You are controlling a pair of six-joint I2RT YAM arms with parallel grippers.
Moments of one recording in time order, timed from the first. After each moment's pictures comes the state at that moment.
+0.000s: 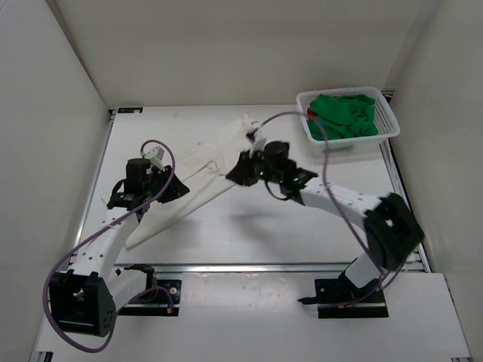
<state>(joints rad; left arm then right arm) -0.12 1.05 0.70 -0.35 0.33 -0.46 0.70 1.50 1.06 0.19 -0.34 0.48</state>
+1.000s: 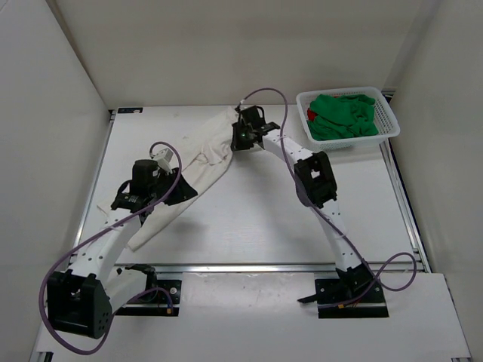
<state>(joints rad) -0.20 1.04 0.70 -0.34 0.35 -0.48 0.50 2.51 2.10 -0.37 -0.26 0.38</state>
